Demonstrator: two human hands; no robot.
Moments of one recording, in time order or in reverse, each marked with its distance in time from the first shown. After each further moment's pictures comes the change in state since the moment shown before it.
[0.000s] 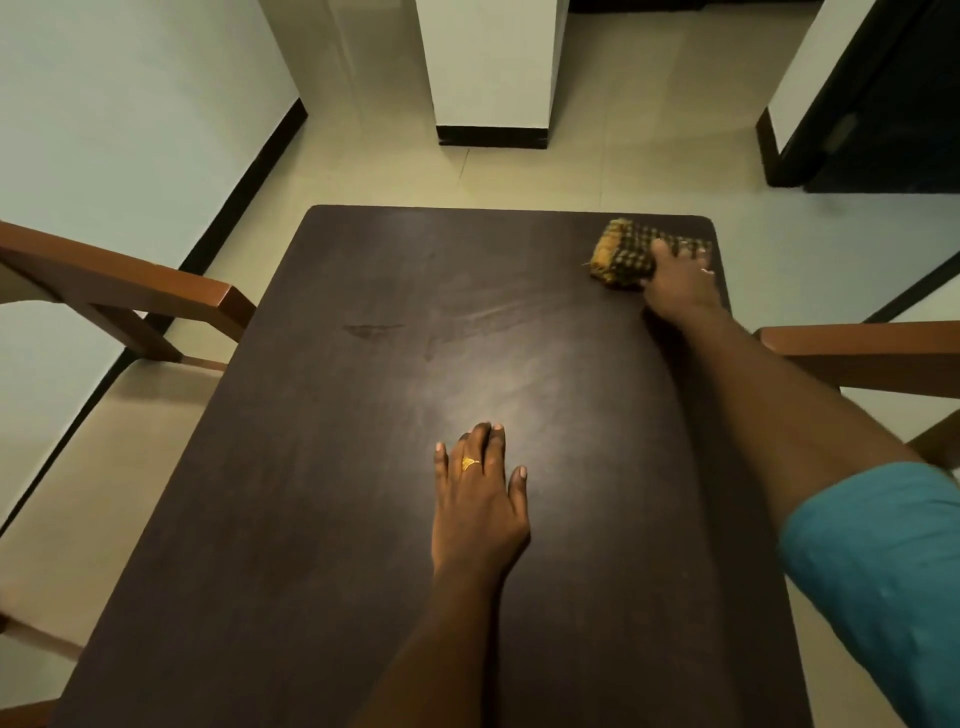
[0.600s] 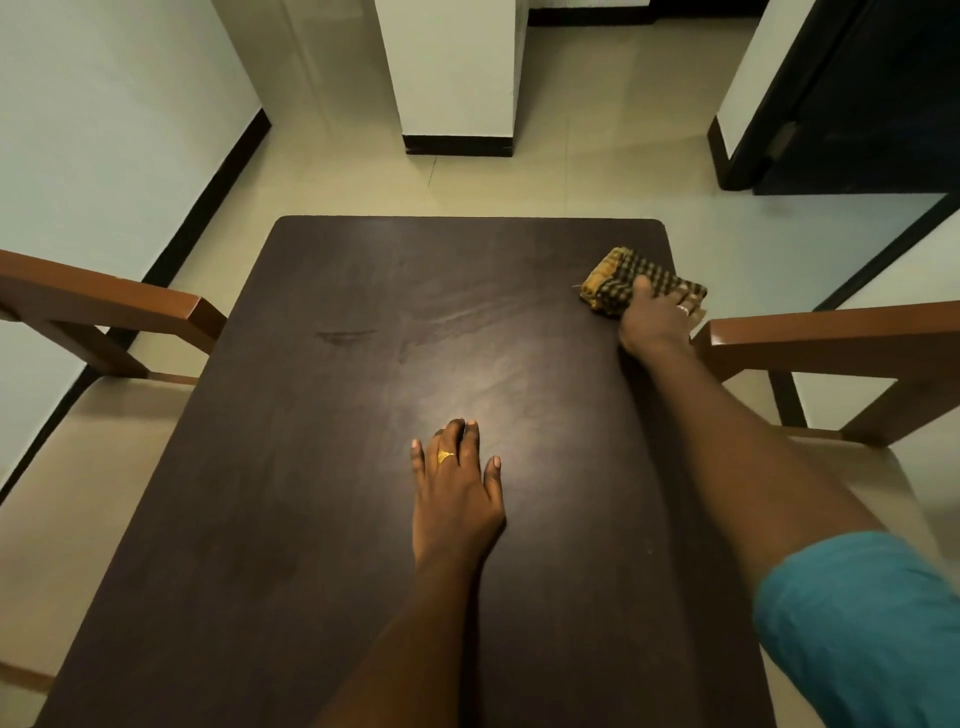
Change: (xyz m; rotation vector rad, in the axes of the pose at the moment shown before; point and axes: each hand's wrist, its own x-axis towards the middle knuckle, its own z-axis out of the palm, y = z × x) left_hand 0.001 0.002 -0.005 -0.040 -0.006 -0.022; right_hand -0.050 0.007 0.005 -0.063 -0.024 0.241
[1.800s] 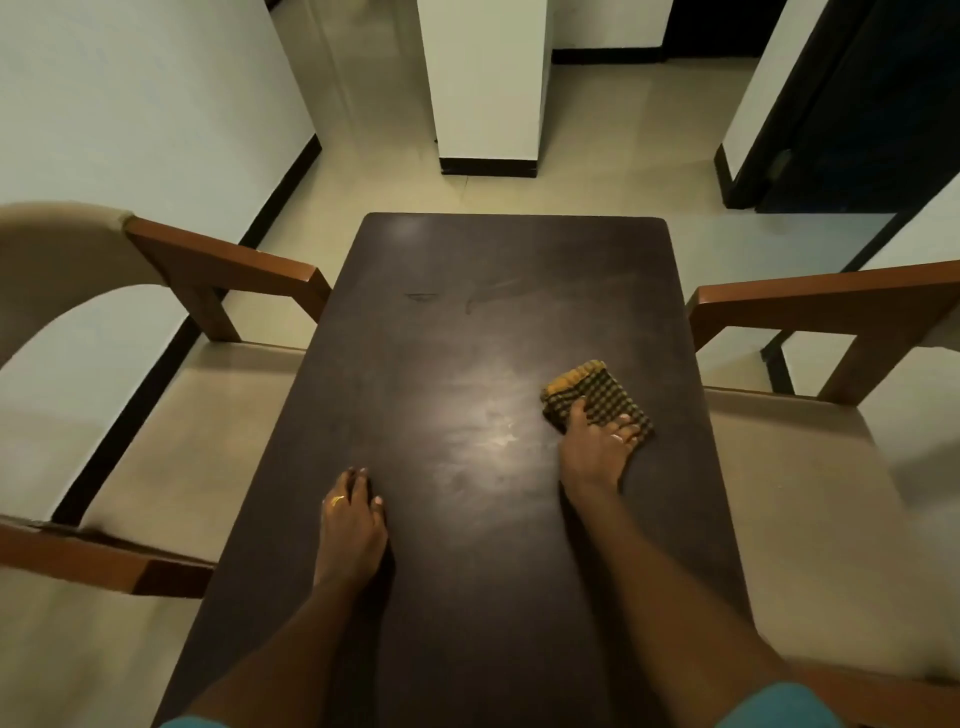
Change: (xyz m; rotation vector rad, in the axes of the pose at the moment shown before) left_hand -0.164 -0.159 -0.094 -0.107 -0.103 -0.341; right_hand -0.298 -0.015 0.057 -0.025 -0.096 -0.029
